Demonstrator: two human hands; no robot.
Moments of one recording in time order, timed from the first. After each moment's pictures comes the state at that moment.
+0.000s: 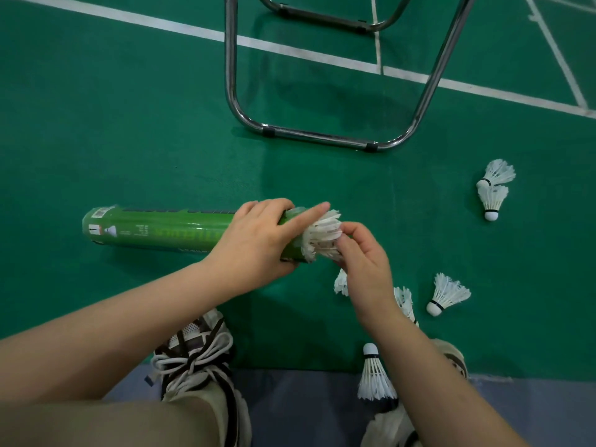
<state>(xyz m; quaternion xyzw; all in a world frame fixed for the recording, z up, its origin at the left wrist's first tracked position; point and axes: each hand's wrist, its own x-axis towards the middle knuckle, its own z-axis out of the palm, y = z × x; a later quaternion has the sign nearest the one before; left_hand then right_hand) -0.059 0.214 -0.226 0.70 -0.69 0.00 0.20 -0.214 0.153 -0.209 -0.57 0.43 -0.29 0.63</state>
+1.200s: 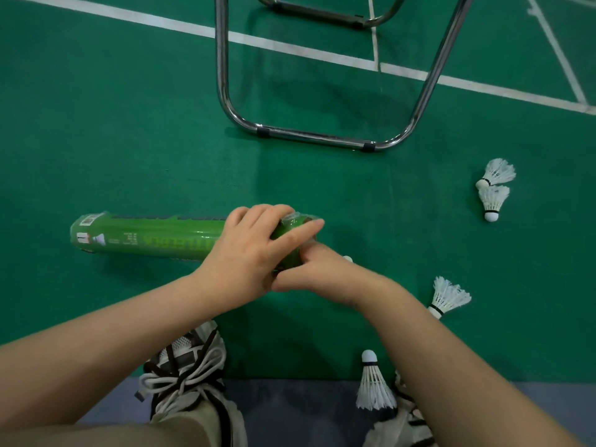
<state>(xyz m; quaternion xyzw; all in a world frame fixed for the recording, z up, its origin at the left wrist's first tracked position) -0.053 0.215 -0.229 0.65 -0.72 0.02 0.22 -0.174 0.139 -0.187 -0.72 0.31 0.09 0.62</state>
